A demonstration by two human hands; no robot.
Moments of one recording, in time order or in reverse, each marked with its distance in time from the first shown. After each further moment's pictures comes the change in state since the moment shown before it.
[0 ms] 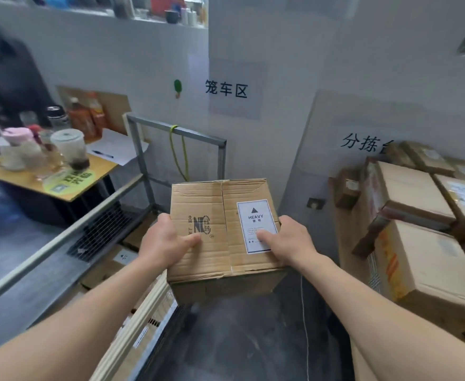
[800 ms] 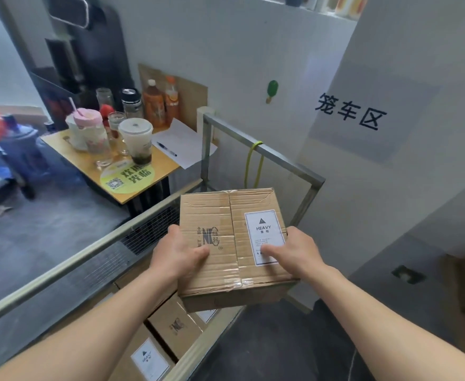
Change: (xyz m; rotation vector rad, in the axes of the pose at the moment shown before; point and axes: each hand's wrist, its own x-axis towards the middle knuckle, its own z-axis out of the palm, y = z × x) left_hand 0.217 -0.114 -0.044 -0.116 0.050 -0.293; right_hand 0.229 -0.173 0.140 -0.117 -0.259 -0.129
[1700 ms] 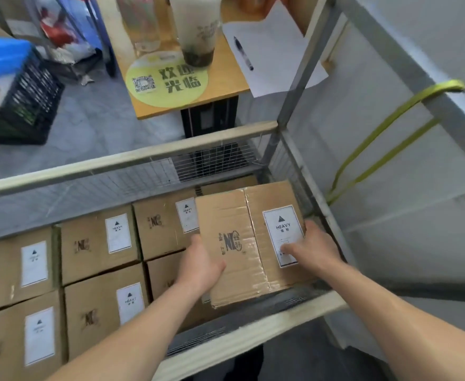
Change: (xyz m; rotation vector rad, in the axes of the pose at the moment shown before) left_hand 0.158 -0.098 0.211 -0.229 0.082 -0.605; right_hand 0.303 0.040 0.174 -0.283 -0.425 -0.214
